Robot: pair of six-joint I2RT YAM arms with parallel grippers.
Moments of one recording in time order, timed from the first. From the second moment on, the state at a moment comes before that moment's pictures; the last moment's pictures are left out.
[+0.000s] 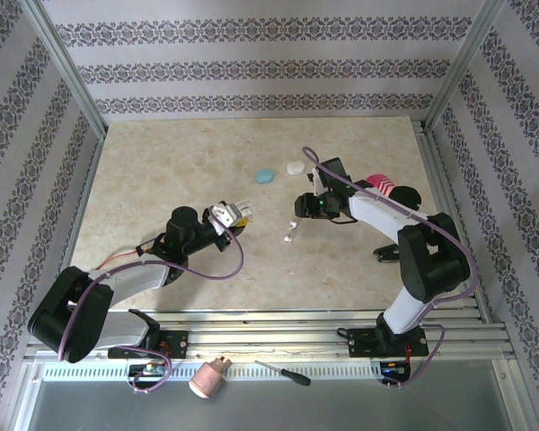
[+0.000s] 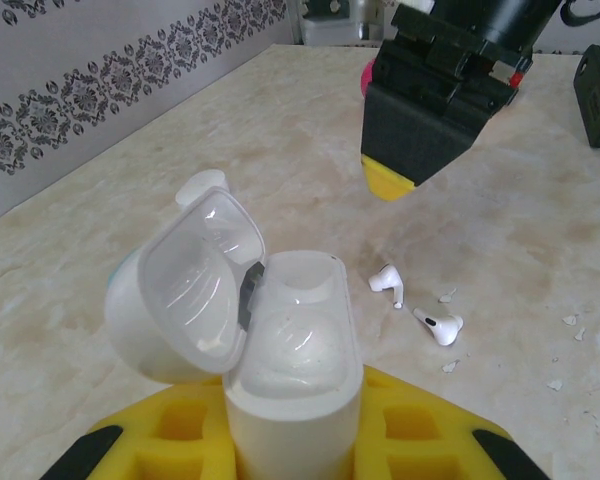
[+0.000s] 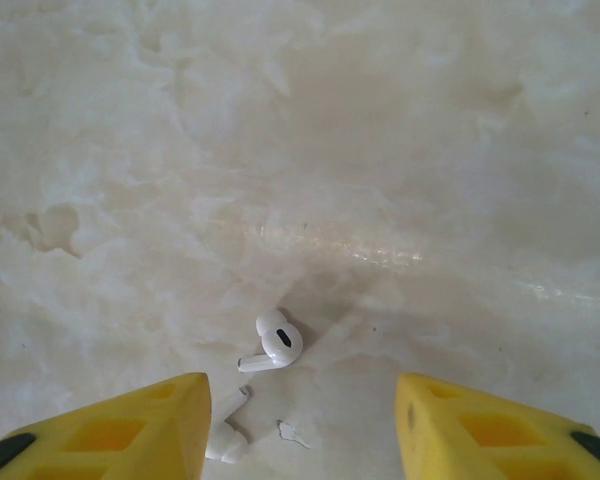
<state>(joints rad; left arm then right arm) -0.46 1.29 0.43 0.58 0.36 0.30 0.38 1.68 1.08 -0.45 -0.25 0.38</state>
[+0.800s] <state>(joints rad) -0.46 1.33 0.43 0.60 0.39 0.29 0.38 1.86 1.09 -0.39 -0.37 0.49</state>
